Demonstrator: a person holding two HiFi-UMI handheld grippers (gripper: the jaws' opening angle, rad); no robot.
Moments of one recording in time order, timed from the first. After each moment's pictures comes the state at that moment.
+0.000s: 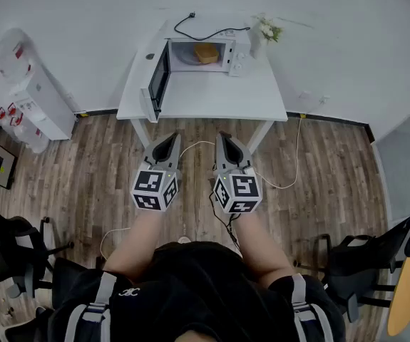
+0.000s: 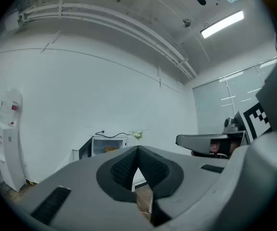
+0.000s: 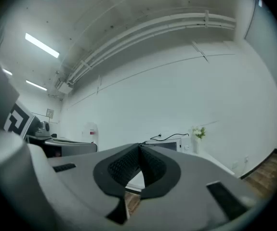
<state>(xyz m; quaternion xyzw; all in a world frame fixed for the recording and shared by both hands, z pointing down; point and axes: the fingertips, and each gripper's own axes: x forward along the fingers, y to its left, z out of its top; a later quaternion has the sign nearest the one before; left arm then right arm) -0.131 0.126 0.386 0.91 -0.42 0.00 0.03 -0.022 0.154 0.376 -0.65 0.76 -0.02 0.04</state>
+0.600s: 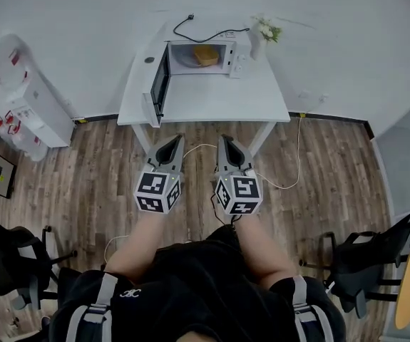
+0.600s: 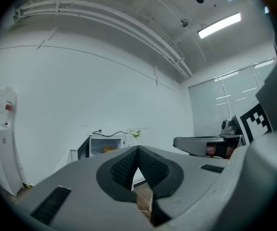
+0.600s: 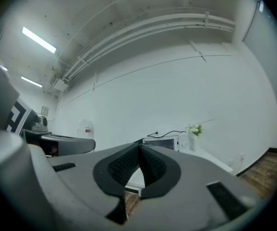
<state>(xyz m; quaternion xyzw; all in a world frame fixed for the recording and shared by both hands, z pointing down) -0.140 0.109 0.399 0.92 -0.39 0.01 0.03 -0.034 0.137 0.398 -0.67 0.74 -0.03 0.03</state>
